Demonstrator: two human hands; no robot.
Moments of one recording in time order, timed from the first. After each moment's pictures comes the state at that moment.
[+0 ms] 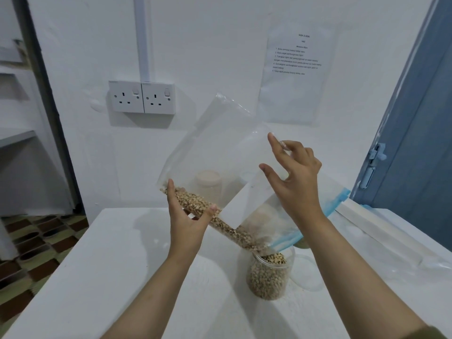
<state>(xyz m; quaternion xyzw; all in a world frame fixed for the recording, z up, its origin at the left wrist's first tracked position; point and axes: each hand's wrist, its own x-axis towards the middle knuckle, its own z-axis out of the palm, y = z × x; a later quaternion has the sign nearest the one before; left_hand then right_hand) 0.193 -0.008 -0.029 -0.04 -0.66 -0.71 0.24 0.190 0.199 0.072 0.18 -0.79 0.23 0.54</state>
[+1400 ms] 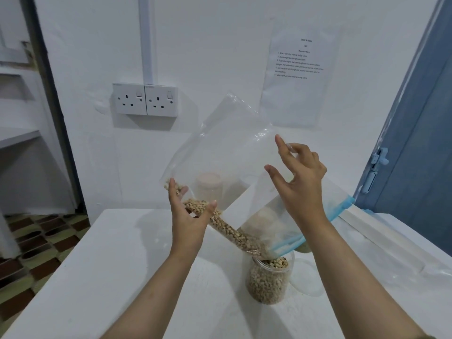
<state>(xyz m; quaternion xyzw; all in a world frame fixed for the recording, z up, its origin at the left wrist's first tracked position) 0.190 -0.006 -0.021 -0.04 -0.65 -0.72 0.23 0.191 0.204 0.075 0.16 -0.79 0.26 0.53</state>
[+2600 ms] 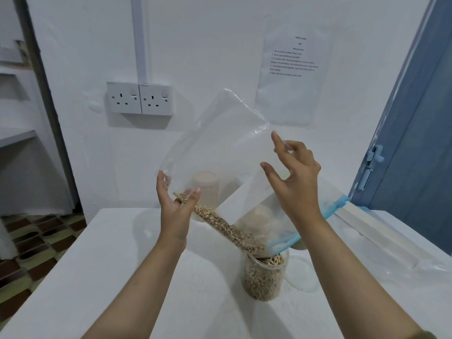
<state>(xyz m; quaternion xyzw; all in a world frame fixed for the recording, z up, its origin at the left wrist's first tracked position) 0.186 -0.011 0.000 -0.06 -0.56 -0.80 0.23 0.200 0.204 0.078 0.17 -0.79 0.30 0.51</state>
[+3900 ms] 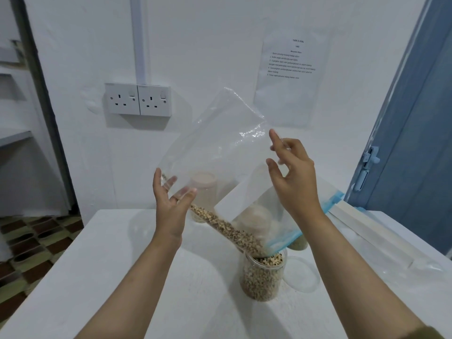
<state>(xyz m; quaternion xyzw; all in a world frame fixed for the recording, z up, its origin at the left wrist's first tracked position) 0.183 -0.020 0.007 -0.05 -0.57 -0.79 0.22 0.195 0.209 0.085 0.20 -0.79 0.34 0.48</state>
